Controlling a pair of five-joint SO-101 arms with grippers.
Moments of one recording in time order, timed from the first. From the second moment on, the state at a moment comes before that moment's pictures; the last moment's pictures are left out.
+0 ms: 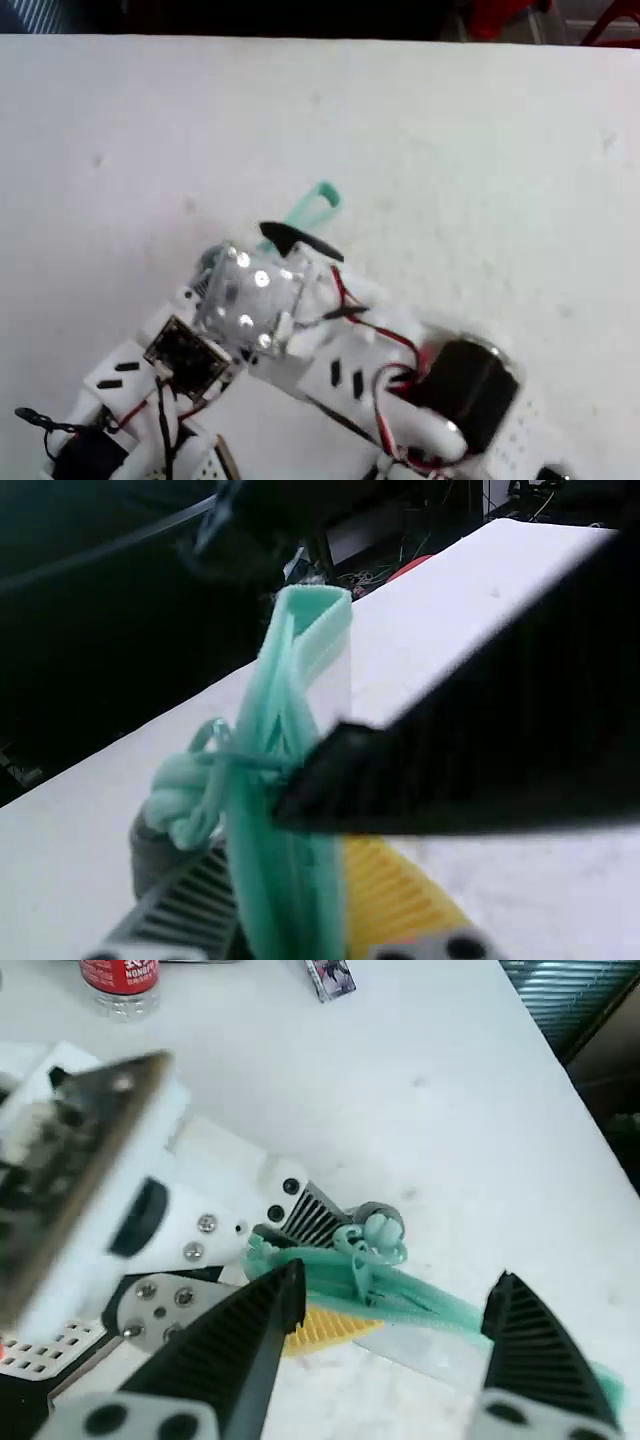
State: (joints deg) left arm 28.4 -105.1 67.7 63.9 -11.3; right arm -58.5 -41.0 -0.4 88.8 22.2
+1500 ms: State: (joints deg) left arm 28.8 -105.1 68.1 64.1 -11.3; right arm -34.0 -42.1 19.7 61.7 25.6
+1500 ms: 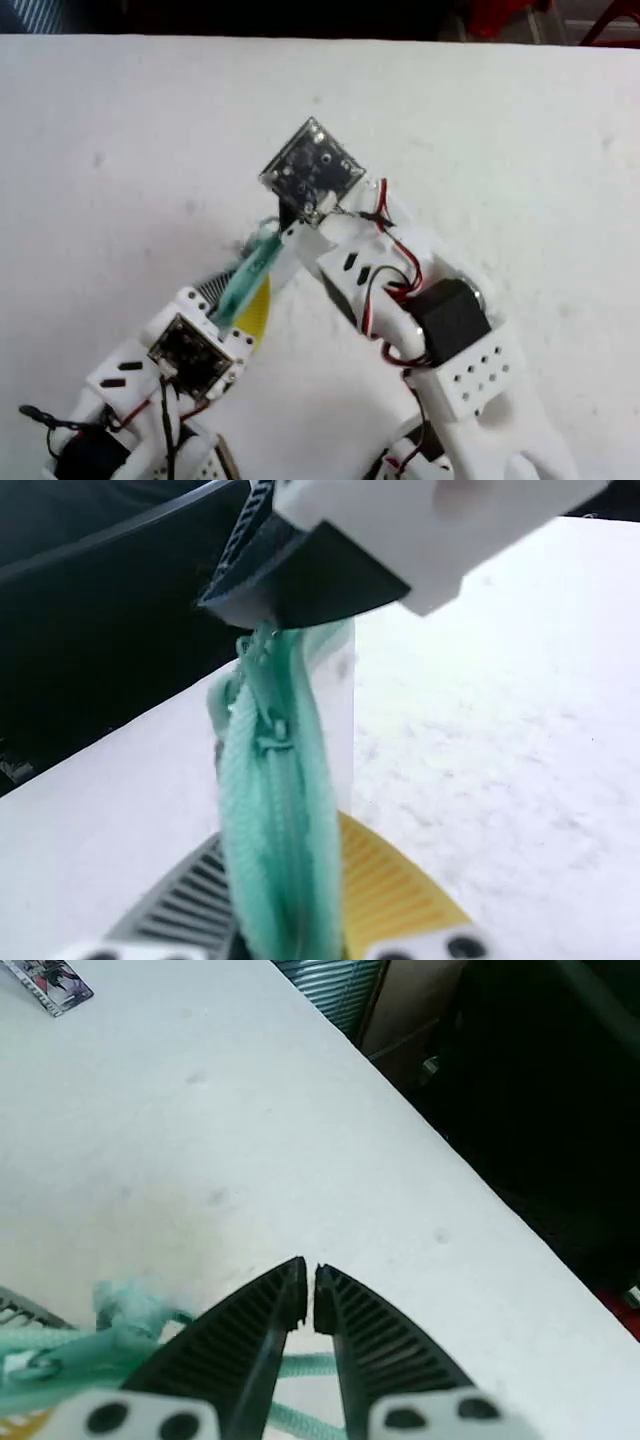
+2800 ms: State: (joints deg) left arm 28.4 -105.1 68.0 64.2 -11.2; right arm -49.0 -24.3 -17.4 93.5 -21.7
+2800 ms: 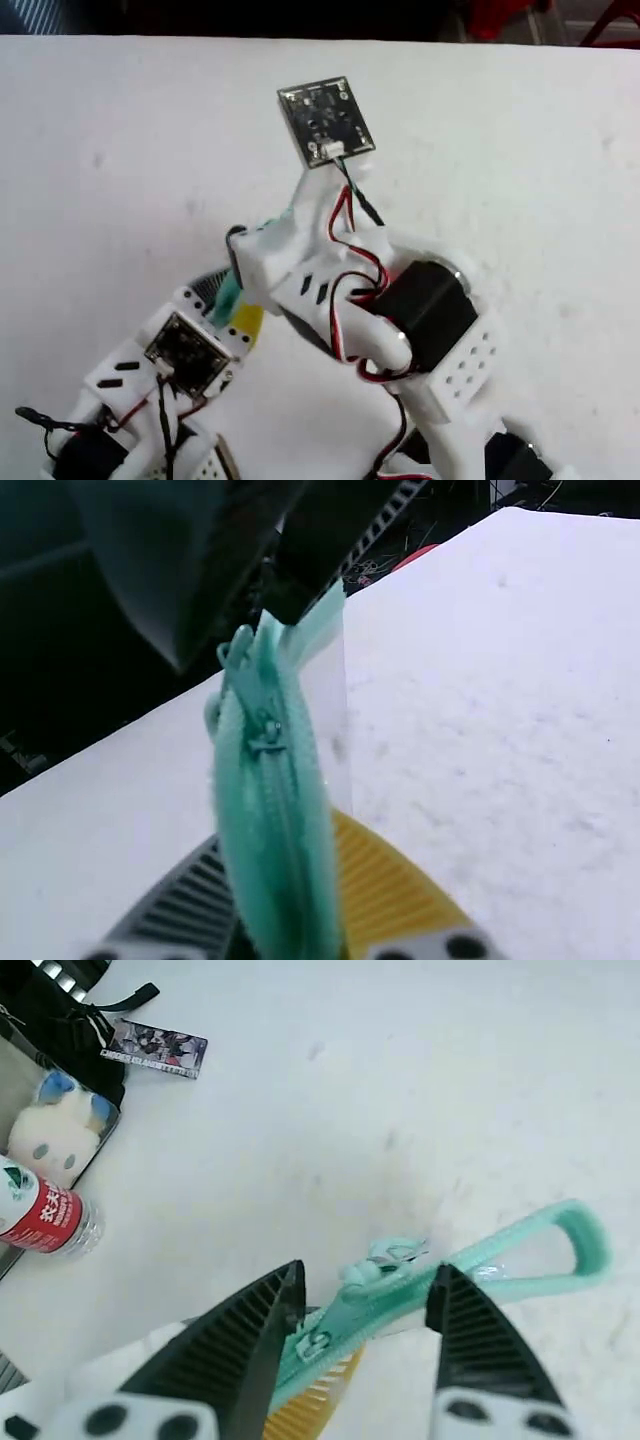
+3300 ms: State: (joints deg) left arm 28.4 -105.1 68.0 64.6 -12.8; right arm -47.3 -20.2 -18.6 97.0 -2.0
